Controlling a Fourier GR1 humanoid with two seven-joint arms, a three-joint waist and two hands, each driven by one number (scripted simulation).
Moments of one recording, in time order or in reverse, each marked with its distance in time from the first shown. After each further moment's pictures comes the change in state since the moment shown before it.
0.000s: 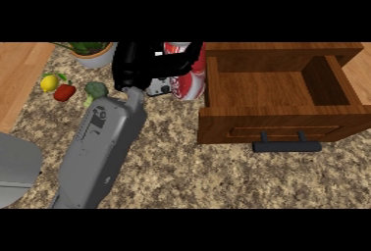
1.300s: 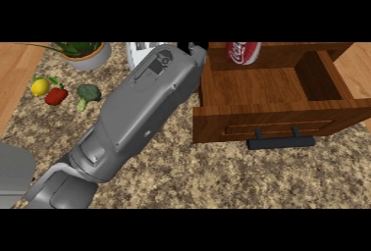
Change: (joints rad) left arm -0.516 -0.002 -0.181 0.599 0.341 0.206 -0.202; right arm -0.051 -0.006 0.079 -0.028 0.048 -0.060 0.024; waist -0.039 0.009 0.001
